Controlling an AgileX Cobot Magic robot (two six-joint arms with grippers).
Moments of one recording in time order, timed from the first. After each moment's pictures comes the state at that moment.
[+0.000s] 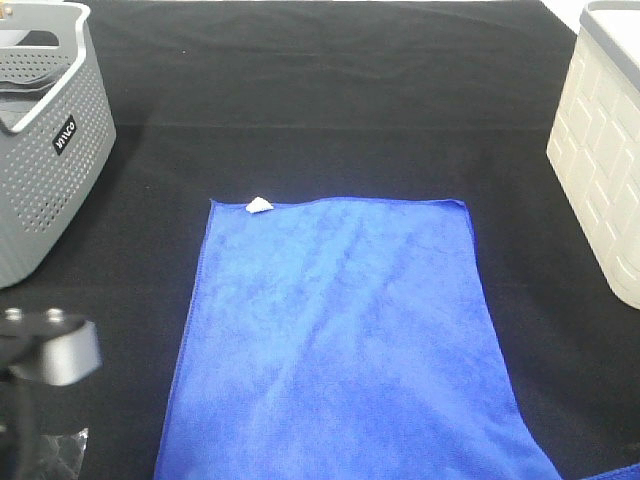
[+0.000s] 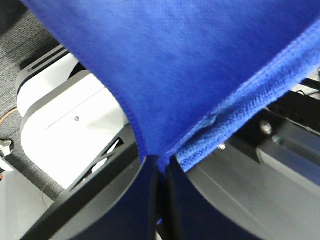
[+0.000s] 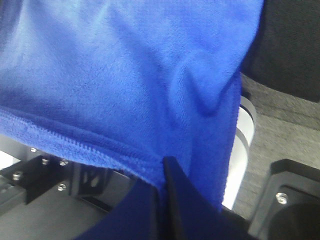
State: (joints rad) left arm -0.75 1.19 -0.58 -0.60 1.00 -0.01; right arm 0.25 0.85 -0.56 0.39 1.22 -0.01
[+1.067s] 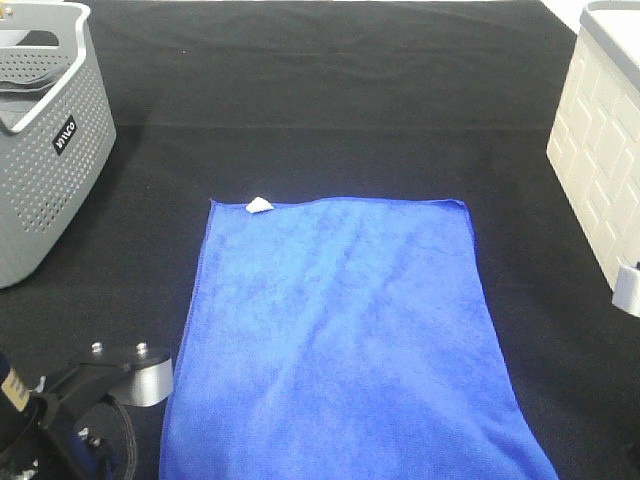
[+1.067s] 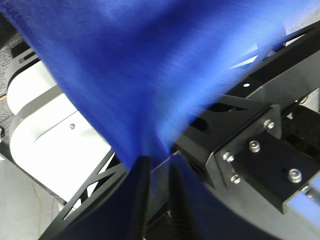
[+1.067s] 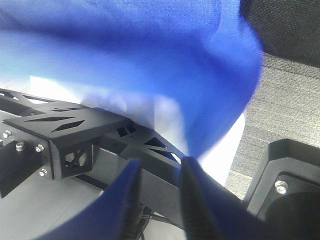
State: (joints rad) left arm -0.76 1.46 -0.57 -0.72 0.85 0.14; right arm 0.24 1.03 -0.49 0.40 1.18 -0.06
